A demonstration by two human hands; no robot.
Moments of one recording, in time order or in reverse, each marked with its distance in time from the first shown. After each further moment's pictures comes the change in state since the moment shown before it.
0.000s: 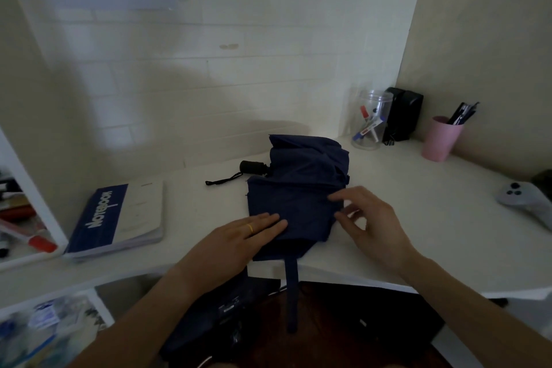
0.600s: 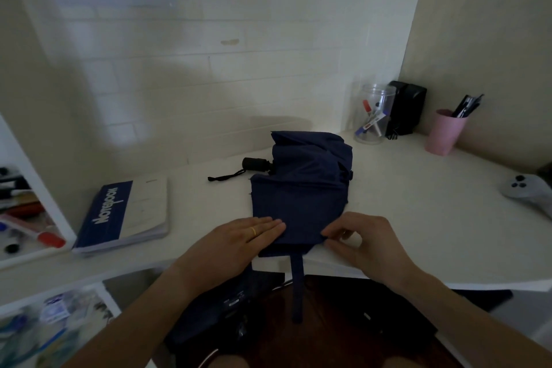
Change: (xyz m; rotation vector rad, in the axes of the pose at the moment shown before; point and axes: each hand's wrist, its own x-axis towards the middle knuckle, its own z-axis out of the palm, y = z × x) left_hand -0.009 0.003 -0.008 0.084 0.059 0.105; right_hand -0.027 -0.024 0.010 0.054 -0.130 0.027
